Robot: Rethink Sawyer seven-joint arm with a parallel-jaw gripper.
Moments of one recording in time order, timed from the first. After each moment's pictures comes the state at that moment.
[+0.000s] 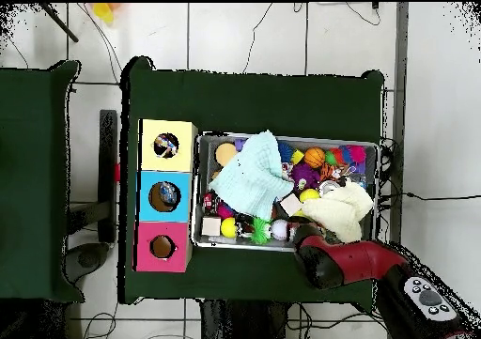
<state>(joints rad) -0.81 -0.44 0.24 1.82 -0.94 0.02 1.92</state>
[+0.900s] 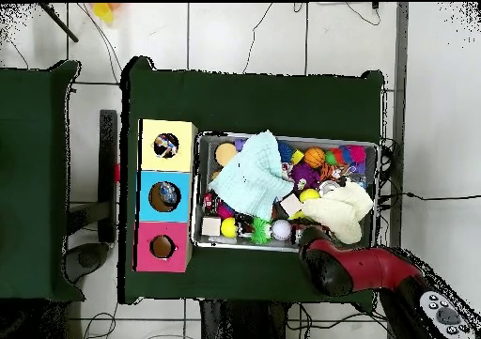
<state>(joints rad) -0.87 -0.56 0.29 1.91 -0.87 0.07 1.92</state>
